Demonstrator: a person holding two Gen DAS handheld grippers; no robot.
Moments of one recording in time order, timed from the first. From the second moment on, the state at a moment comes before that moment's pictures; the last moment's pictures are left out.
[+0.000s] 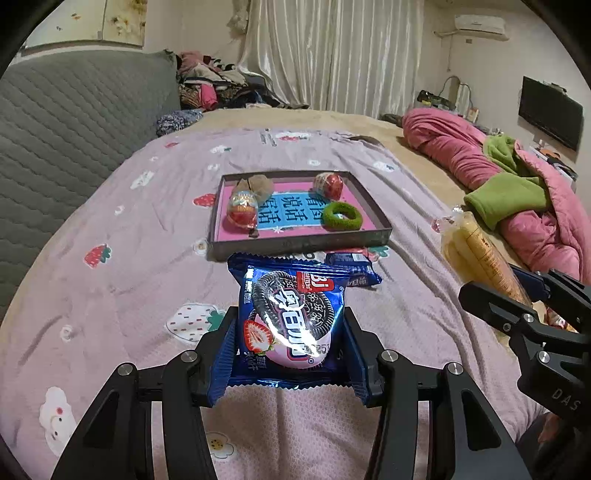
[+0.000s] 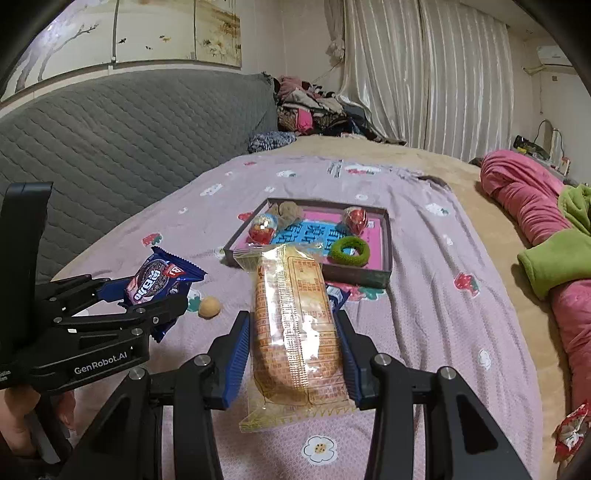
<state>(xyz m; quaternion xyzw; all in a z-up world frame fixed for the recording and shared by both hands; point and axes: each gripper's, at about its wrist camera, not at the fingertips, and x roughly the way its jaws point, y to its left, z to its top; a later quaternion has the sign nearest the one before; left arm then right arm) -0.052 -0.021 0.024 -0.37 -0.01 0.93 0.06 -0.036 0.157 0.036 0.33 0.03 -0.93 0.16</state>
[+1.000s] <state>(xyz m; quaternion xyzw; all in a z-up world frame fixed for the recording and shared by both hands) -0.055 -0.027 0.074 -0.33 -0.01 0.94 0.06 -0.033 0.150 0.094 0.26 0.03 -0.95 0.15</state>
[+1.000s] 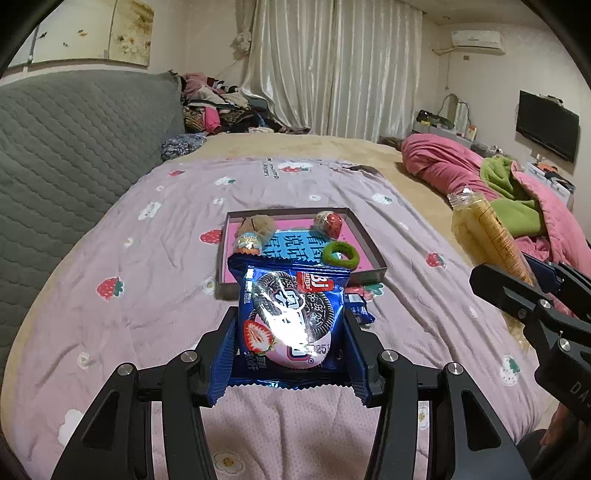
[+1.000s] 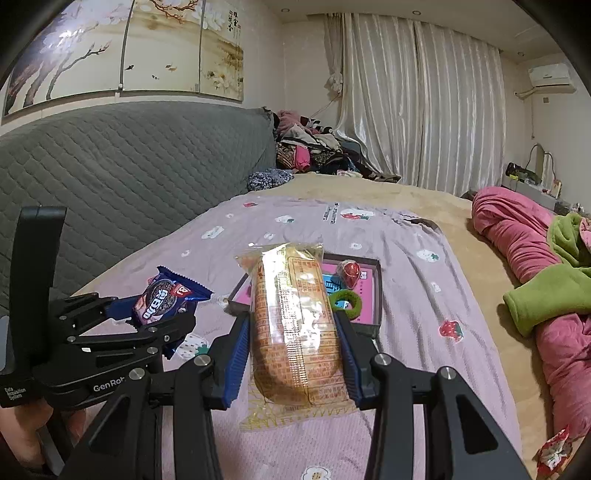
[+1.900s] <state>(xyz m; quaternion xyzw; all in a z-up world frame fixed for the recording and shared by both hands) -0.164 -0.028 0.086 -0.33 -0.01 0.94 0.05 -0.127 0.157 0.099 0.26 0.04 -0.95 0.14</state>
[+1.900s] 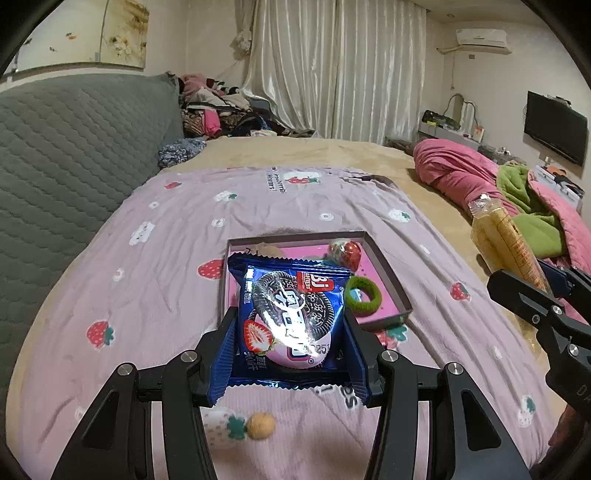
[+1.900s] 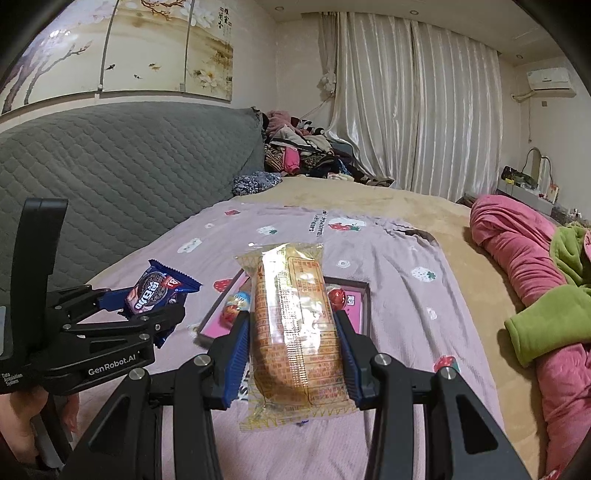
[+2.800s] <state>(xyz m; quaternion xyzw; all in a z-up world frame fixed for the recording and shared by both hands) -0.303 -0.003 0.044 -0.34 -0.01 0.94 0.05 -0.244 0.163 0.060 0.27 0.03 -0.95 0.13</state>
